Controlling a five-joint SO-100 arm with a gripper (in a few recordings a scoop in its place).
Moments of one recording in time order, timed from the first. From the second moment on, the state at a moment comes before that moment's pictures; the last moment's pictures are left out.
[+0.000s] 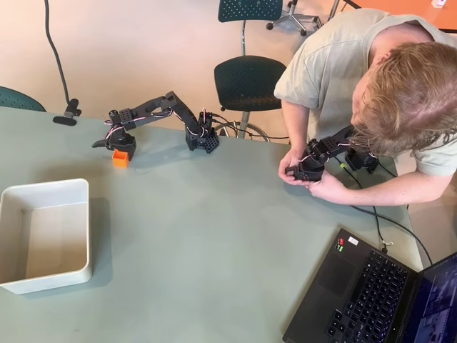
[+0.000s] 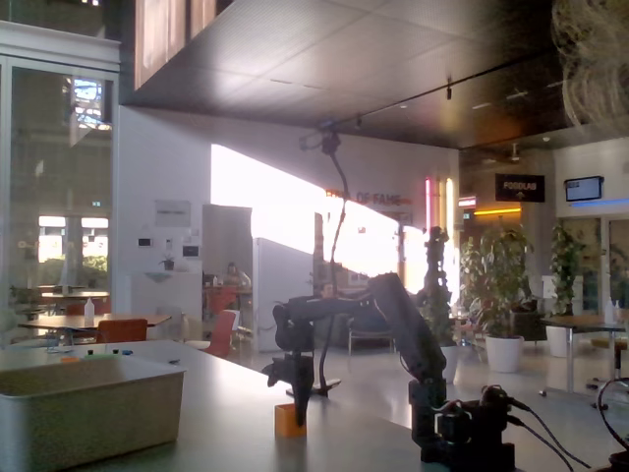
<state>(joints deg) 58.1 59.6 73.2 78.0 38.0</state>
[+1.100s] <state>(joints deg) 58.1 57.2 73.2 77.6 38.0</state>
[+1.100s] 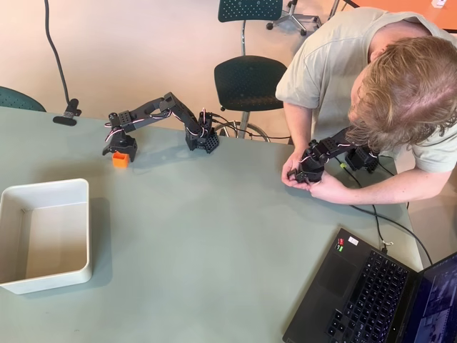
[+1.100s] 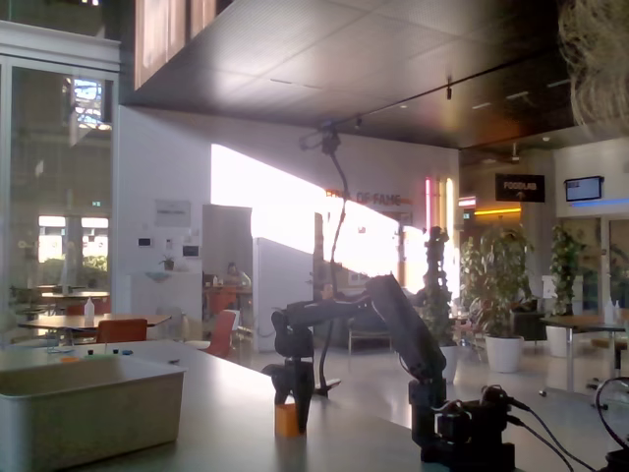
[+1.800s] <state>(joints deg) 58.3 57.2 73.2 77.6 38.0</state>
